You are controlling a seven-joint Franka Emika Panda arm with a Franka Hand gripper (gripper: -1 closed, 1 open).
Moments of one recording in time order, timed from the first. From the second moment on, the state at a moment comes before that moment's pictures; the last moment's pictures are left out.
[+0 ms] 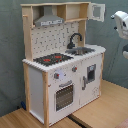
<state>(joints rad) -0.42 -1.62 0.72 -2.78 0.25 2.99 -0.87</state>
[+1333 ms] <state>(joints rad) -0.69 -1.61 0.56 -2.78 0.25 3.02 -0.59</state>
